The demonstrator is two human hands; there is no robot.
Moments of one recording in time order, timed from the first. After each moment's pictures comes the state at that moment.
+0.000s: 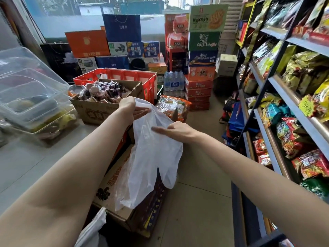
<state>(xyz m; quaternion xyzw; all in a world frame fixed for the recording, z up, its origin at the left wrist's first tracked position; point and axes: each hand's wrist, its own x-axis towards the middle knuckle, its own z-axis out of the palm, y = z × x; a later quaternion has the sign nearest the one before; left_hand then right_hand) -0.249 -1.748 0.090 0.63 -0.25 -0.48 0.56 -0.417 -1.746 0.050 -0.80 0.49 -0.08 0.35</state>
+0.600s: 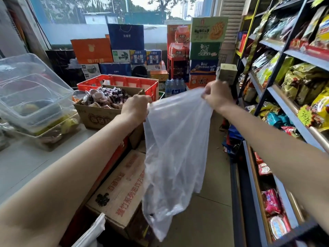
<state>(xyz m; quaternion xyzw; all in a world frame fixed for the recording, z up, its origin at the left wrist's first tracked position) -0.248 -1.738 0.102 0.72 -0.66 0.06 0.23 -0.473 -1.802 0.127 -0.75 0.56 -0.34 0.00</state>
